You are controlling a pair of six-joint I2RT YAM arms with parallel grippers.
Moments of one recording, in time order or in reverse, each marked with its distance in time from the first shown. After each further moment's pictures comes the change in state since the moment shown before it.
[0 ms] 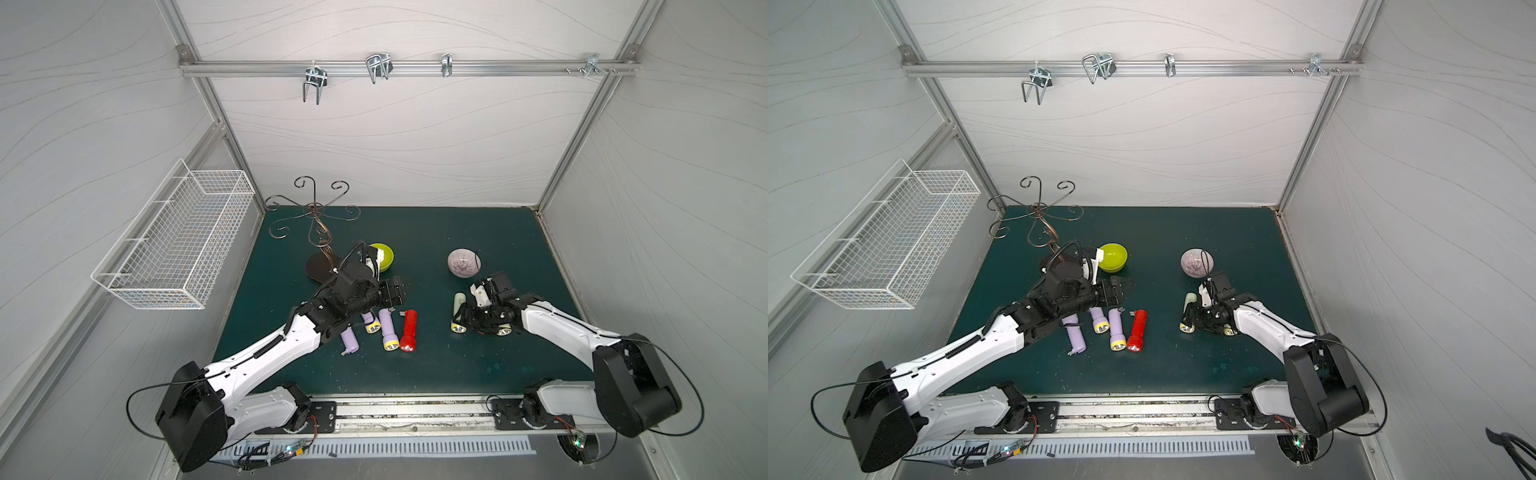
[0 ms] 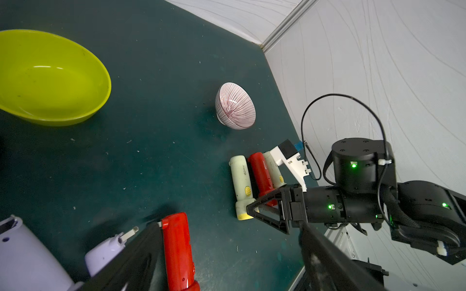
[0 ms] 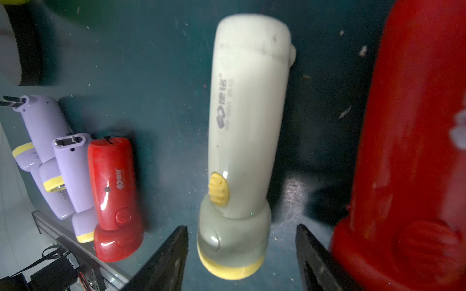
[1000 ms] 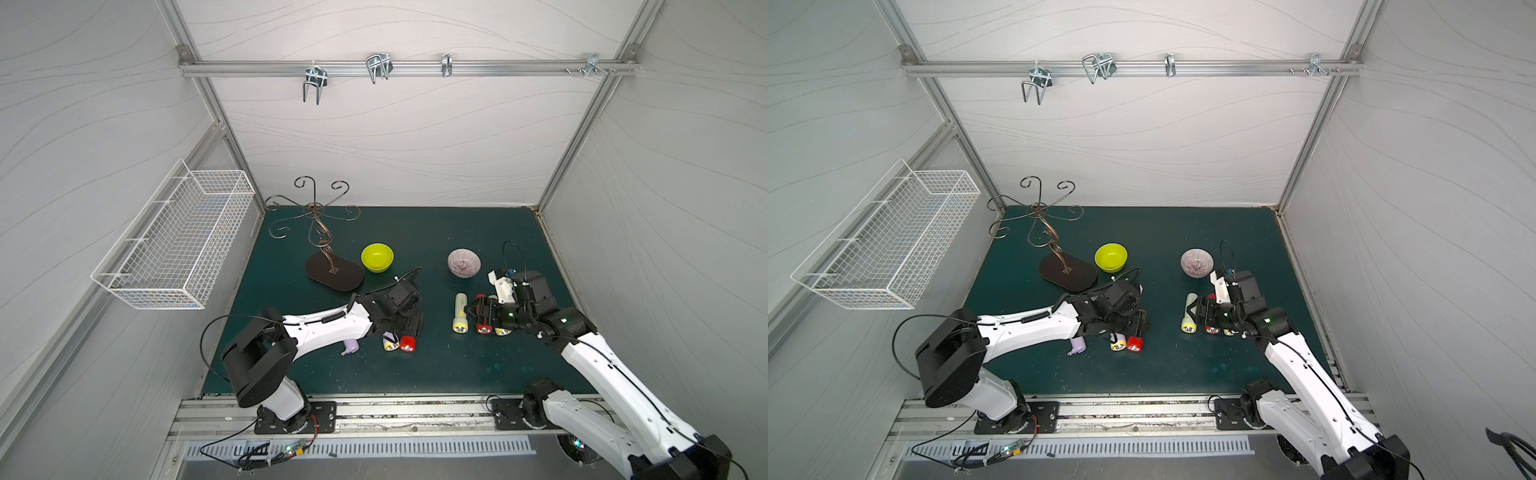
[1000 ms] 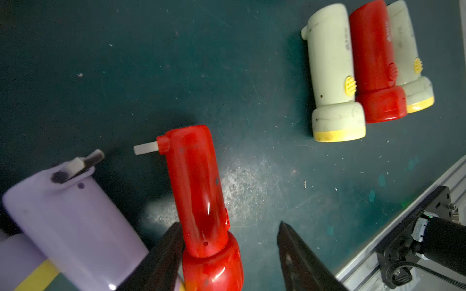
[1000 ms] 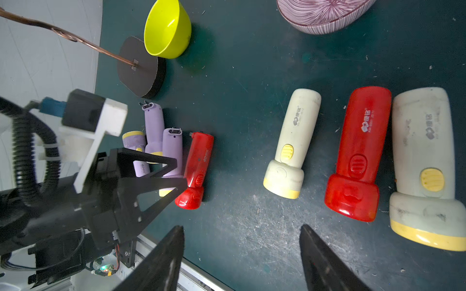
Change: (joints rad) left arm -0.201 0.439 0.161 -0.272 -0.069 0.048; right arm -0.001 -0.441 0.095 -0.251 0.014 -0.056
